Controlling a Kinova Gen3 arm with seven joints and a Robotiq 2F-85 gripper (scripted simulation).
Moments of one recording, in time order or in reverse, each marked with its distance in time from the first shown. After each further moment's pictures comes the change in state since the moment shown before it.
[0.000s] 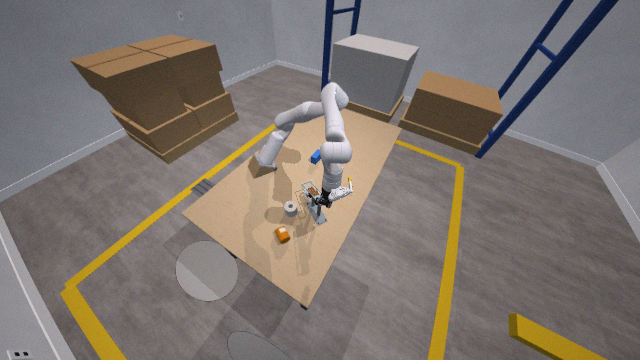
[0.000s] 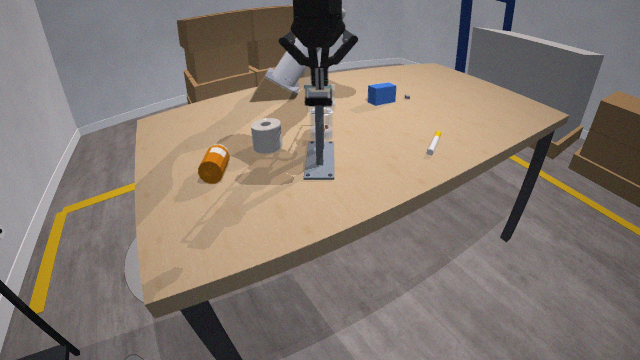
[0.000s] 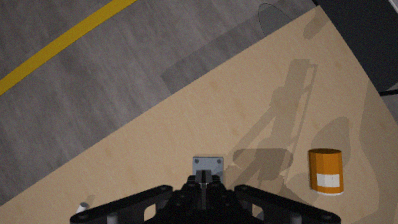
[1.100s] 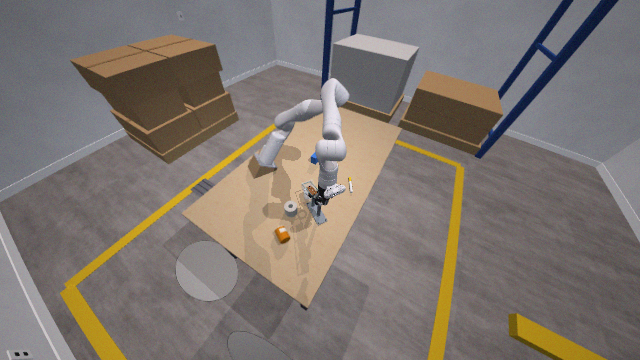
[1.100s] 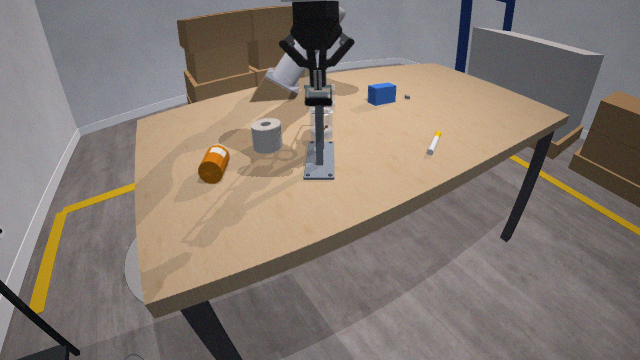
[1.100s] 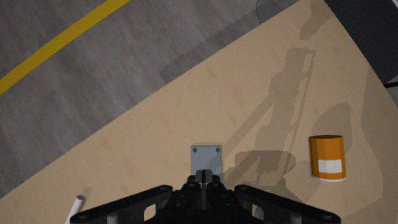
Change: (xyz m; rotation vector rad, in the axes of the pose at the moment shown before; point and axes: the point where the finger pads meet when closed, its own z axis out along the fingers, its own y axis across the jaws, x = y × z) arm -0.024 0.003 0.008 0.002 0.002 0.018
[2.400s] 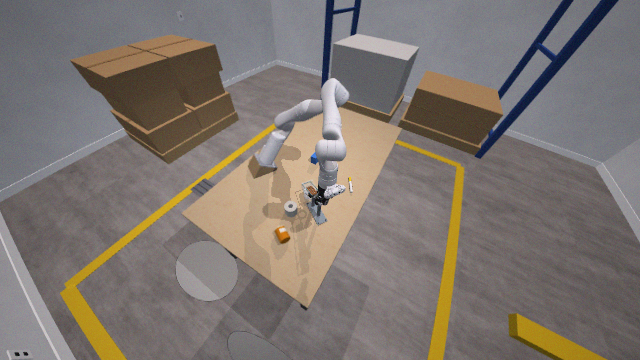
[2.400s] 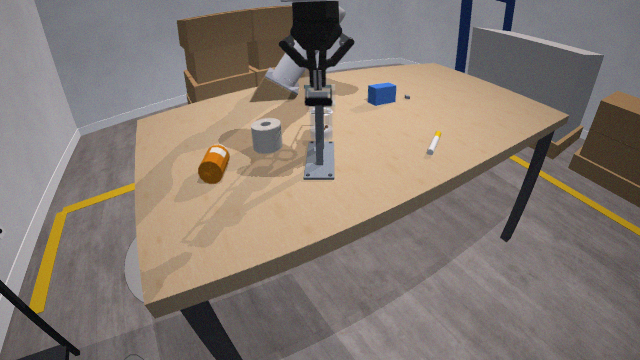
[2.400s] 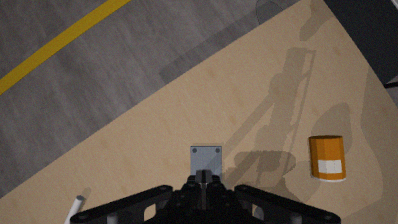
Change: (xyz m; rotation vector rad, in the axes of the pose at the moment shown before) arm 0.000 0.000 0.000 -0.001 0.002 0.000
